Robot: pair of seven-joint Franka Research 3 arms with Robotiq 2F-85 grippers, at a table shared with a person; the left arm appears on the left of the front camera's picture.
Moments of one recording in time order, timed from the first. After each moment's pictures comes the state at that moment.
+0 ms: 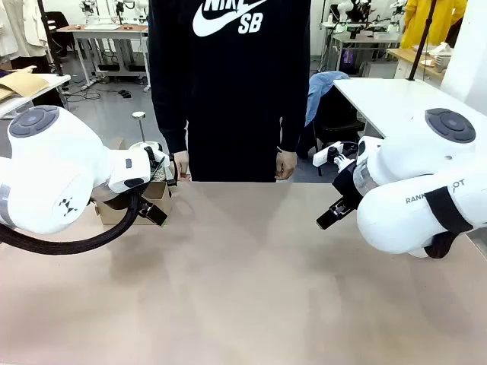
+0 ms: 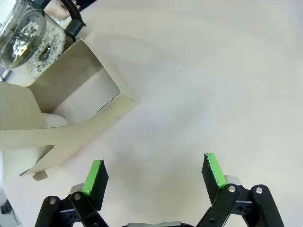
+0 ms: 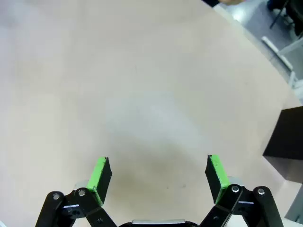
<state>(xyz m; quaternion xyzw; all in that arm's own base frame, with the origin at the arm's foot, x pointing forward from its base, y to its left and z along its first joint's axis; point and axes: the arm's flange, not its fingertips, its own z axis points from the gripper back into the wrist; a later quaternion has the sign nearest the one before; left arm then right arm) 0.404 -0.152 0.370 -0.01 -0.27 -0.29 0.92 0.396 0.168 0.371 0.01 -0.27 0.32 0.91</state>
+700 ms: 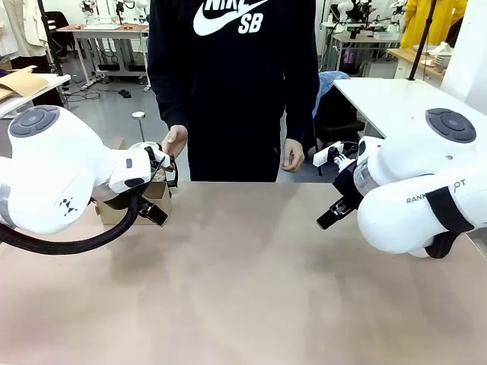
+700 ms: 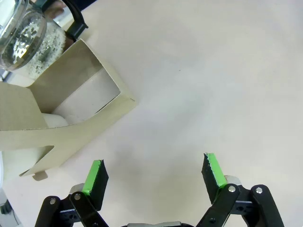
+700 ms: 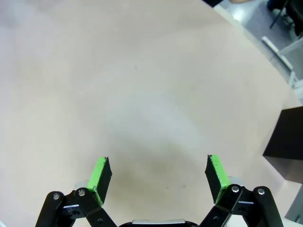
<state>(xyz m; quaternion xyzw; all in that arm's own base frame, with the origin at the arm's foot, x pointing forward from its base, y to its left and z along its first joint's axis) 0.404 -0.152 0.370 -0.01 -0.27 -0.29 0.92 0.396 0.168 0.370 0.01 -0.27 0.32 0.91</state>
